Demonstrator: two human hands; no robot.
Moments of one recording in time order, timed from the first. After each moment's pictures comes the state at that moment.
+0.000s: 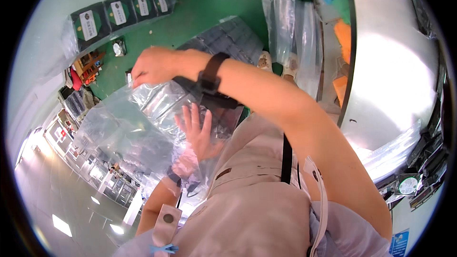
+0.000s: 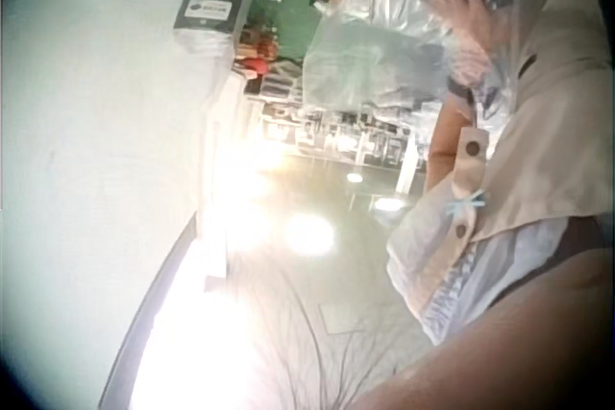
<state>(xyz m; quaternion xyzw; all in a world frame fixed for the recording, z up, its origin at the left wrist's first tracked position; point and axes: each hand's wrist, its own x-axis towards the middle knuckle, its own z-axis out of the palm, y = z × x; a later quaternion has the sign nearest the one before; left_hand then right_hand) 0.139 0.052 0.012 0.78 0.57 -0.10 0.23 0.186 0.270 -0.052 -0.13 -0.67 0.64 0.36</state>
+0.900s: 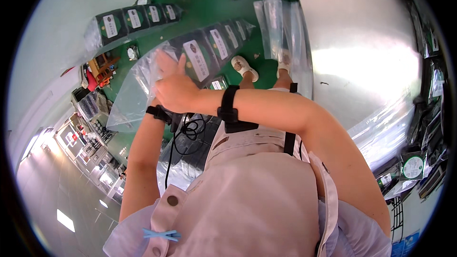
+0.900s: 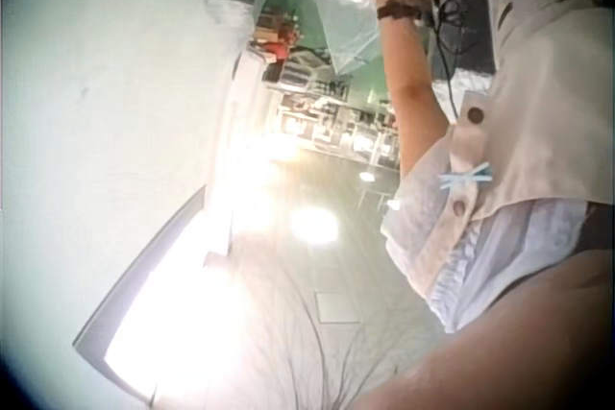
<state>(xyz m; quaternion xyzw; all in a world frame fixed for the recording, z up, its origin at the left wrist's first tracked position) 0.151 0.167 0.009 0.61 0.77 -0.07 0.16 0.281 0.141 0.077 -0.40 -0.65 0.54 0.35</state>
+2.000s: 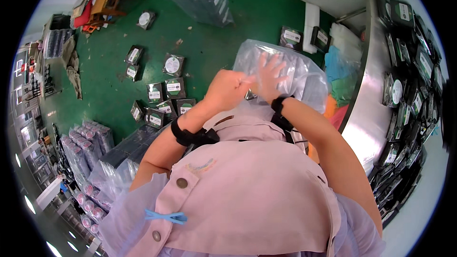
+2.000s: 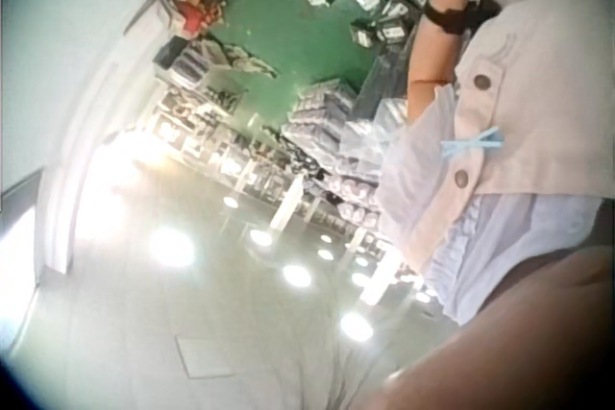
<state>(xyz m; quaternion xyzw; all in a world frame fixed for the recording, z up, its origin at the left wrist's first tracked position) -0.068 0.117 0.156 0.64 0.59 0.27 0.40 0.069 0.156 0.037 -0.61 -0.75 0.22 -0.12</state>
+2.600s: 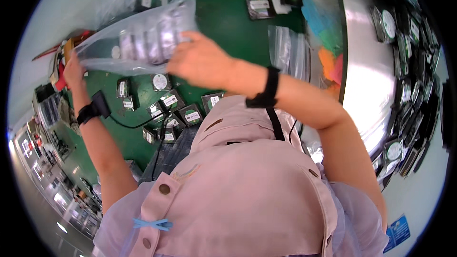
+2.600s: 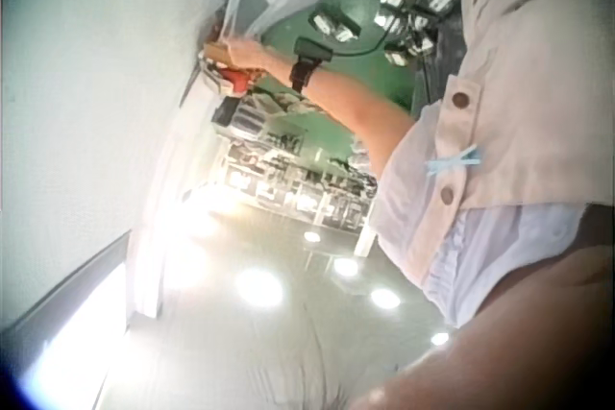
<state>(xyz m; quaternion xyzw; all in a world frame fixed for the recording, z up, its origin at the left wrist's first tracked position) -0.418 0.284 0.170 0.53 0.81 0.24 0.03 0.051 0.217 0.158 -0.24 -0.91 0.17 0.29</state>
